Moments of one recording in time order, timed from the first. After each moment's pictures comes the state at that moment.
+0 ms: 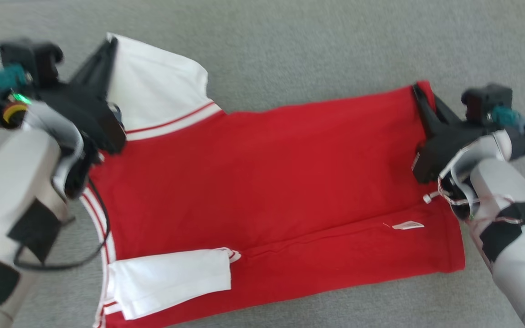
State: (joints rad) left arm -1.11 0.44 -0.78 0.77 -0.92 -0.13 -0.15; right arm -0.92 -0.31 0.49 0.90 0.51 0.13 -0.16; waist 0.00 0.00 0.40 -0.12
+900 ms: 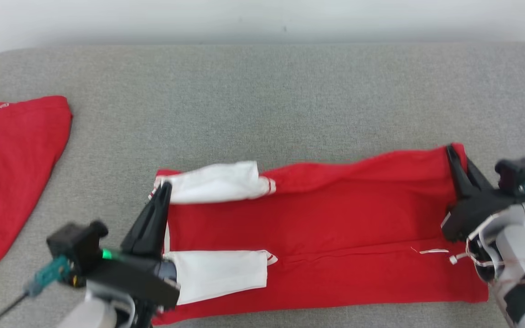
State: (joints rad) left arm -0.39 0.48 -0.62 0.03 -0.92 0.10 -0.26; right arm -0.63 -0.38 0.37 0.79 0.50 0.13 -0.26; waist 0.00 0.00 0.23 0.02
